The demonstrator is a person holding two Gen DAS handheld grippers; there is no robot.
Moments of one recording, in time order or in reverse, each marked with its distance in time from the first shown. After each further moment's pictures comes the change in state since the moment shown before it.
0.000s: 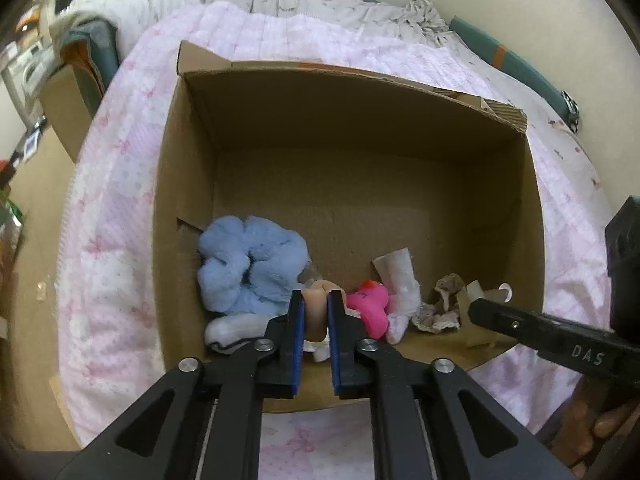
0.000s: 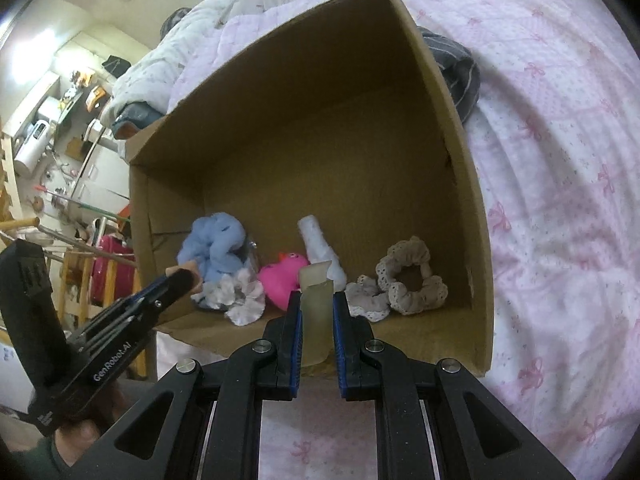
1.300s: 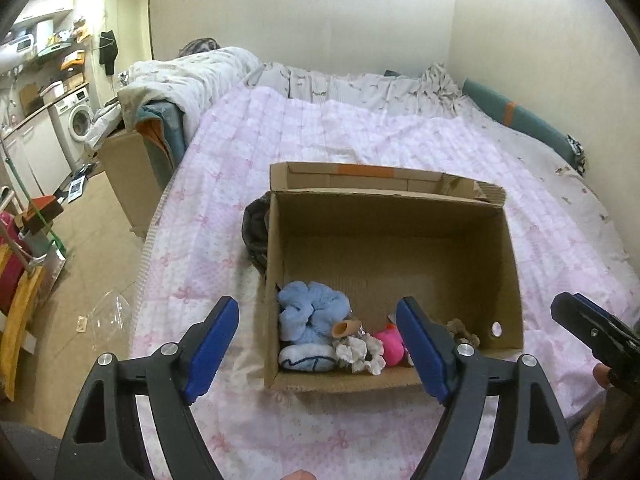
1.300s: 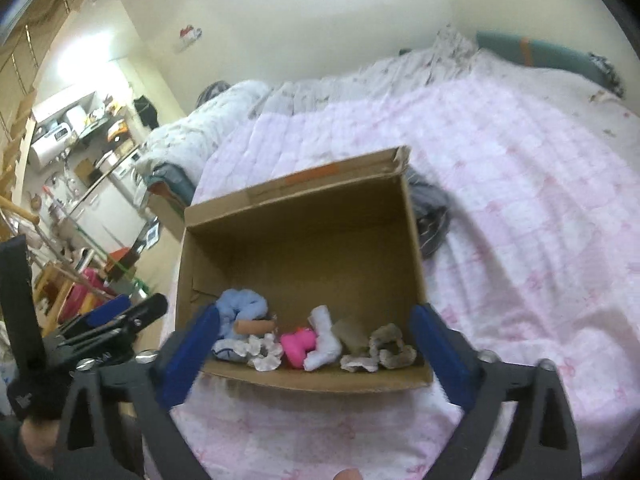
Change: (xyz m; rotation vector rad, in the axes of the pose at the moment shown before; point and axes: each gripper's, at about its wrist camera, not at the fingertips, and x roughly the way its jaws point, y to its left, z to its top) left arm -0.113 0.010 -0.017 0.008 -0.300 0.135; right arm -0.105 0.040 -0.031 -0.167 -0.430 -0.098
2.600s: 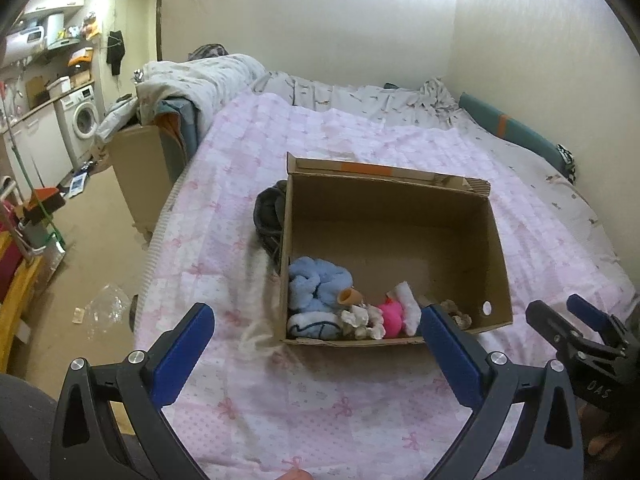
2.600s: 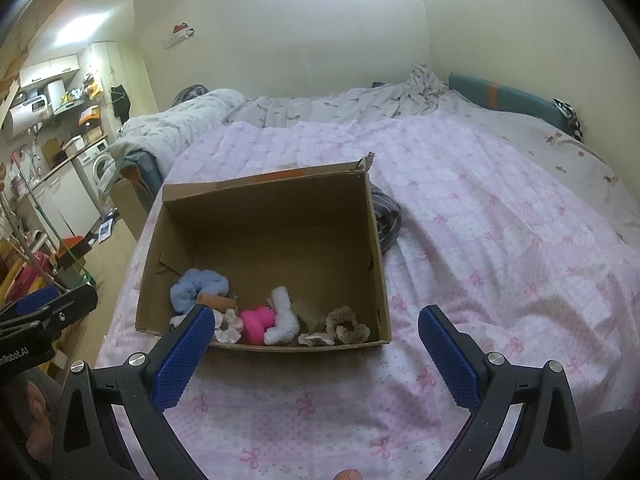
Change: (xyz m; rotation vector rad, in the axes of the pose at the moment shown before) left arm -0.034 0.013 -0.041 -0.033 -0.039 -0.019; right arm -0.030 0.026 -0.042 -0.113 -0.078 -0.207
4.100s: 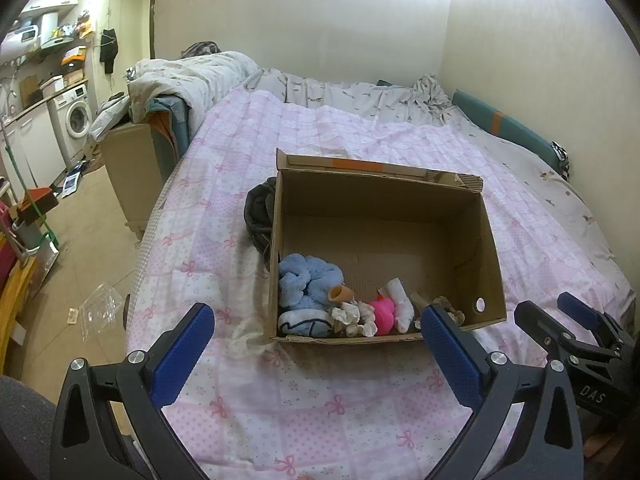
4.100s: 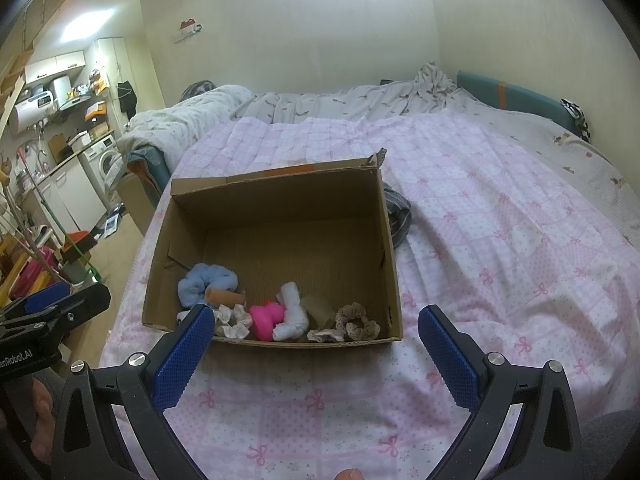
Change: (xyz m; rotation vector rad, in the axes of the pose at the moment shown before) left arm 0.004 -0.003 -0.003 0.008 0.006 -0.019; right arm 0.003 0.006 -0.004 -0.003 0.011 0.026
